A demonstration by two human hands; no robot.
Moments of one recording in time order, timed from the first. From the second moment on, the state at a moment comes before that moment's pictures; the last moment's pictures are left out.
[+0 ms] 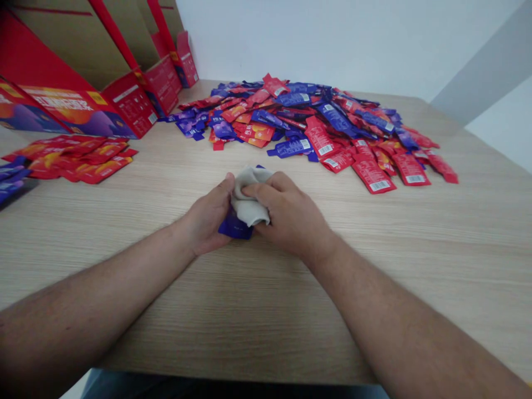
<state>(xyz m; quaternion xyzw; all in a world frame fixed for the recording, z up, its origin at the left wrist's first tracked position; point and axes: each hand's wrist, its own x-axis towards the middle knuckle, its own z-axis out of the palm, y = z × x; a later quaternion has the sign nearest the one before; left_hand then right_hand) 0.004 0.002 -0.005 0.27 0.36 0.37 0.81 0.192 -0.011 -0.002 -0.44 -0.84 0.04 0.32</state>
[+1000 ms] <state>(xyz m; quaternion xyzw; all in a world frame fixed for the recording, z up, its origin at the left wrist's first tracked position) -0.003 0.020 0.005 0.15 0.38 0.41 0.81 0.183 -0.023 0.002 -0.41 -0.88 0.12 0.22</state>
